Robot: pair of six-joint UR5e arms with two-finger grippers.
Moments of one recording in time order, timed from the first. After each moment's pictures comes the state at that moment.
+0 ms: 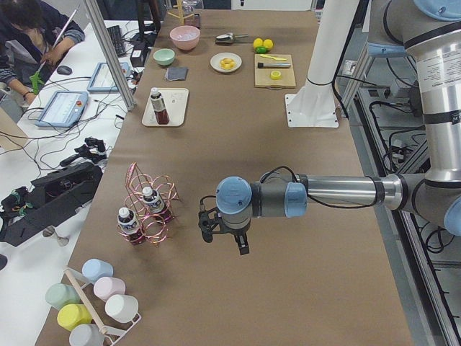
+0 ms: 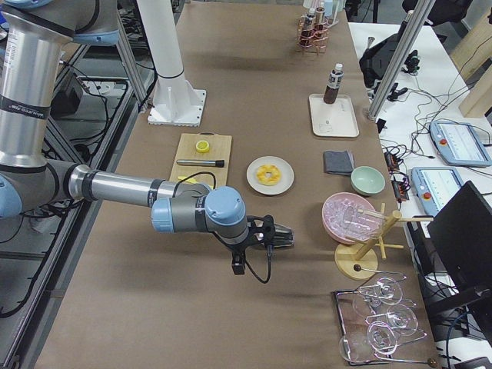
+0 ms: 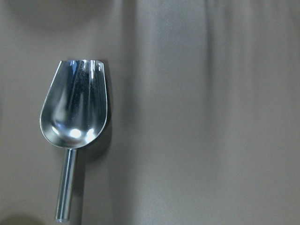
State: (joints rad) left arm -1.57 -1.31 -1.84 -1.51 -2.48 -0.23; right arm 1.62 -1.87 1.78 -1.37 2.39 -0.01
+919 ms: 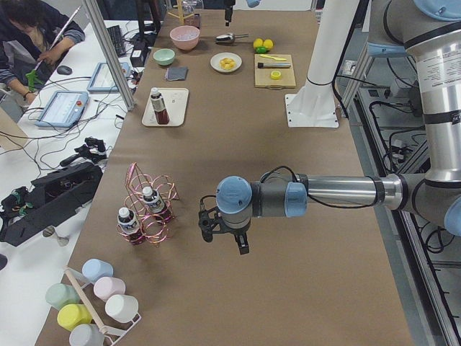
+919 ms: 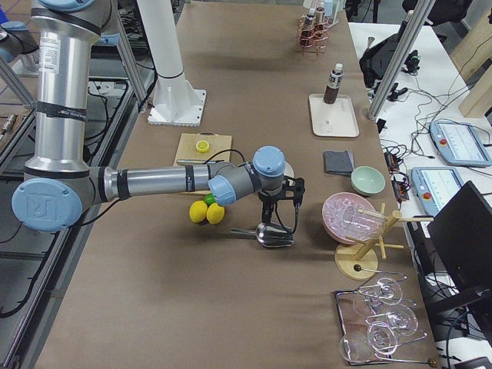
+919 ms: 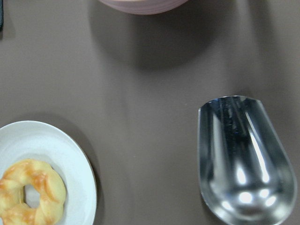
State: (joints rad) left arm -1.57 -1.31 -1.84 -1.51 -2.49 -0.23; right arm 1.26 -1.69 1.76 -1.14 2.40 0.71
